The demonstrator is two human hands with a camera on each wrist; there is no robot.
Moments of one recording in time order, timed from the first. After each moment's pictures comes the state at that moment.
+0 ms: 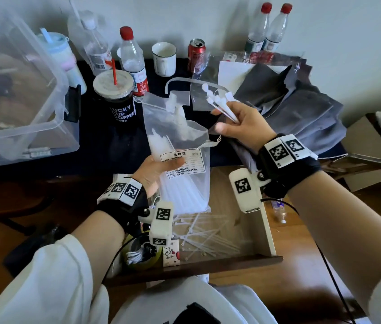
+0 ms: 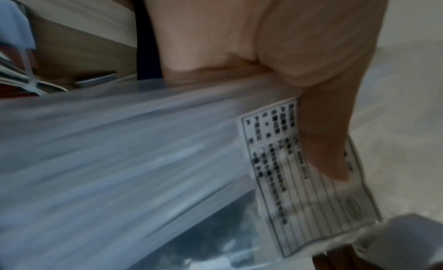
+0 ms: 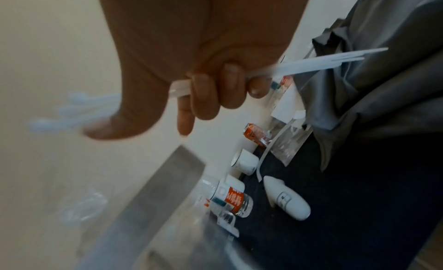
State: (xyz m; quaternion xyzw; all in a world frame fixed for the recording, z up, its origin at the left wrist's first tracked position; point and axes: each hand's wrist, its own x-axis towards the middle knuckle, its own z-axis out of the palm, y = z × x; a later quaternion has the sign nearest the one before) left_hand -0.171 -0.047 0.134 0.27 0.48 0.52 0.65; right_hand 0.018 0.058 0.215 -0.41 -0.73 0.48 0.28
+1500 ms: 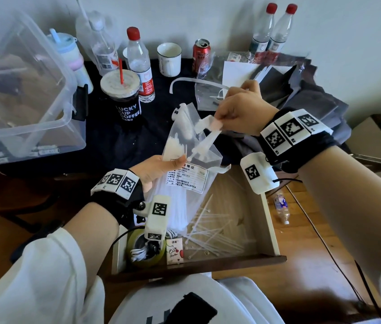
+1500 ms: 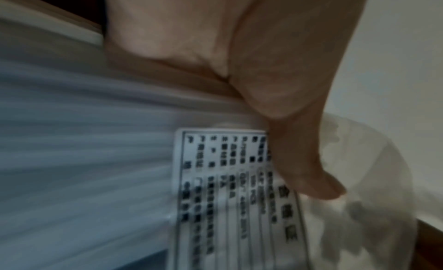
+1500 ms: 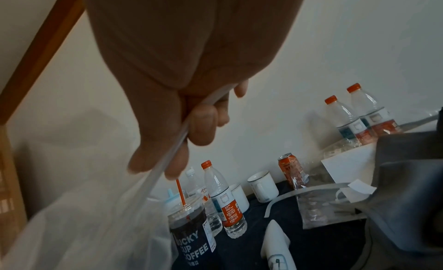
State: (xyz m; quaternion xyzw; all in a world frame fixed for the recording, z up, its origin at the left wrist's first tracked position) left_hand -0.184 -0.053 0.162 0.38 0.58 0.32 0.64; right_hand 0.006 0.082 0.244 -0.28 -0.95 0.07 0.12
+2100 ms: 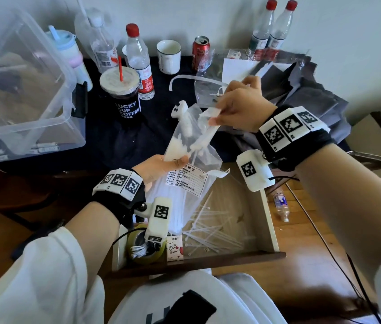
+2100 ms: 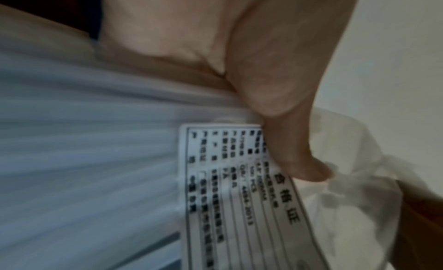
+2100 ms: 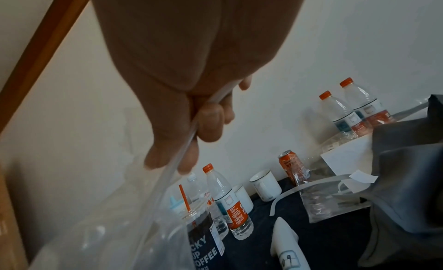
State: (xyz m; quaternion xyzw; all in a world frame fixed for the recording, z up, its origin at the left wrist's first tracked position) left_hand -0.181 -0.054 0.151 0.40 0.62 0.30 0.60; right_hand 0.003 0.072 0.251 -0.34 -0.93 0.07 0.07
